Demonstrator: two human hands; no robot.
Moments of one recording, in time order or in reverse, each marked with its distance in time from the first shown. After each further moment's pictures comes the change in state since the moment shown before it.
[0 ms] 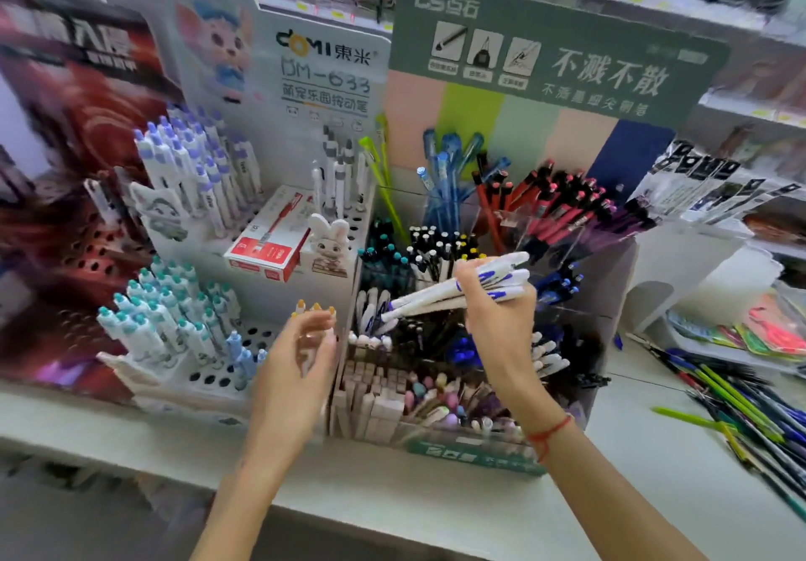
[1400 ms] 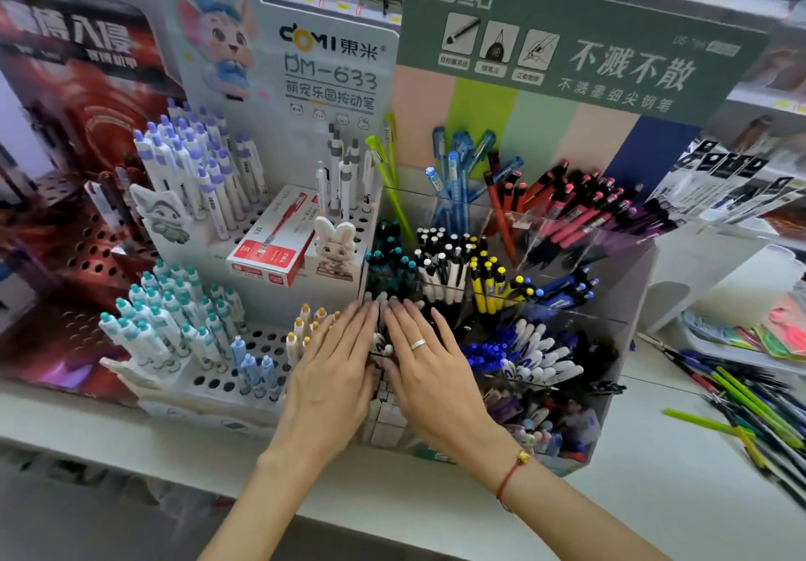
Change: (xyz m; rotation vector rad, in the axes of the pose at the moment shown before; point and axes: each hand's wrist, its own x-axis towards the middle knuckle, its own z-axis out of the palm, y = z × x) left_hand 0.023 -0.044 0.031 0.874 -0.129 0.570; right_hand -0.032 0.082 0.026 -1.307 -0.401 -0.767
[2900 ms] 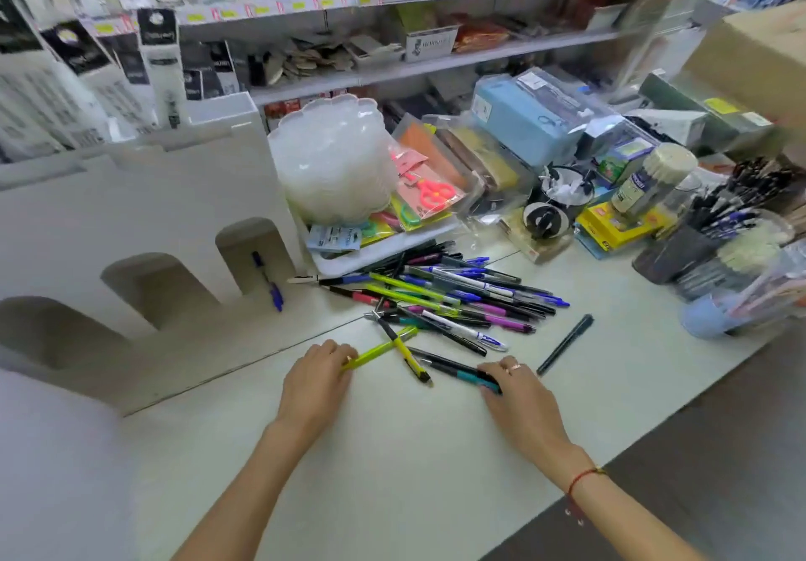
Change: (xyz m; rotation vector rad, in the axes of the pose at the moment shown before) left_hand 0.152 0.444 0.317 -0.172 -0.571 0.344; right_hand -0.439 0.449 0.016 0.205 -0.439 1.204
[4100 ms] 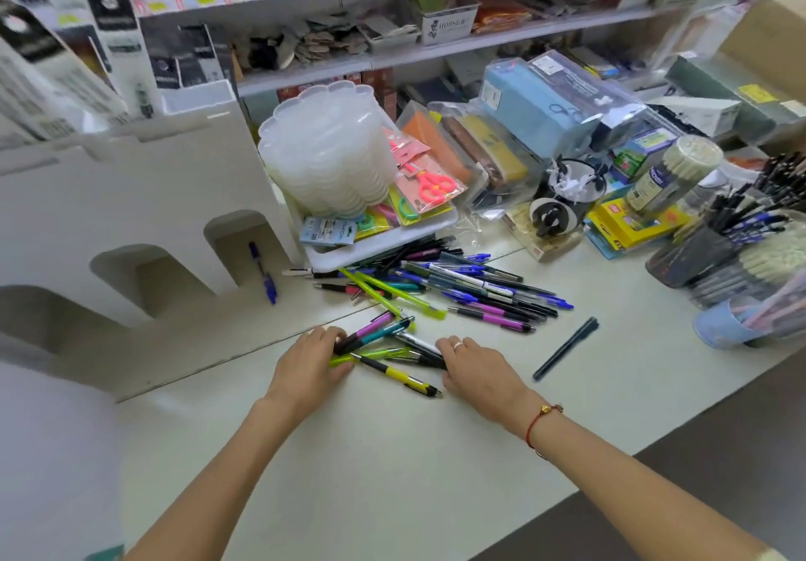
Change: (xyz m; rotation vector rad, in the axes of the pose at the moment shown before) left_hand 0.017 0.012 -0.010 0.035 -0.099 -0.088; right_hand 0.051 -0.022 -0.003 -0.368 -0.109 -0.498
